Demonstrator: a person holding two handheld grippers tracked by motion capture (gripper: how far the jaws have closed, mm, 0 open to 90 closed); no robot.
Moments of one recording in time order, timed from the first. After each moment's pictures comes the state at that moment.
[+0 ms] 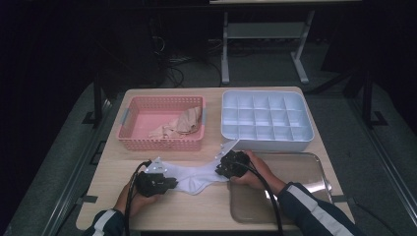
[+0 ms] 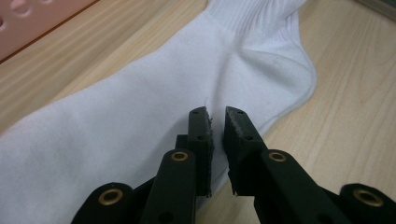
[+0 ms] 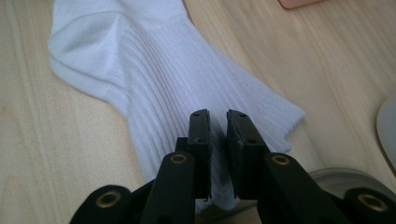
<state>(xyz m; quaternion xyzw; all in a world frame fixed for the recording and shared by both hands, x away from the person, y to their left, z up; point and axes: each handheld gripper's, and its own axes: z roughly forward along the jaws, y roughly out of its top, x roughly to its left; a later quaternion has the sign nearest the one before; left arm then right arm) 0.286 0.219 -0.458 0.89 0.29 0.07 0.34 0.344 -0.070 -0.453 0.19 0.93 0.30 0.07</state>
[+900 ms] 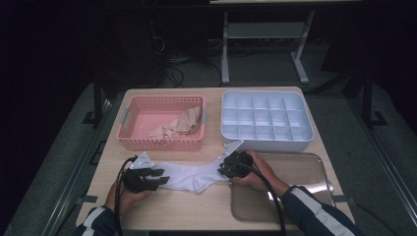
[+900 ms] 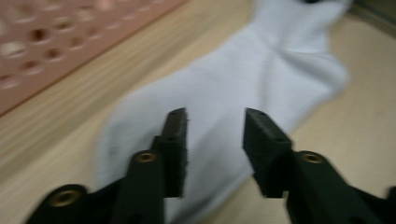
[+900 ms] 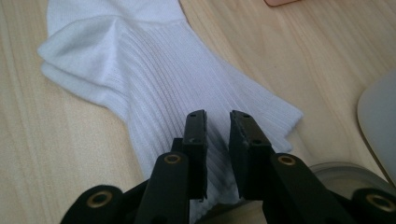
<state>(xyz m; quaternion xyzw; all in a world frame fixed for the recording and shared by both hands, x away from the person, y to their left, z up) 0.291 0.255 -0.445 0.86 0.35 0.12 0.36 0.340 -0.078 -0.454 0.20 0.93 0.30 0.09</state>
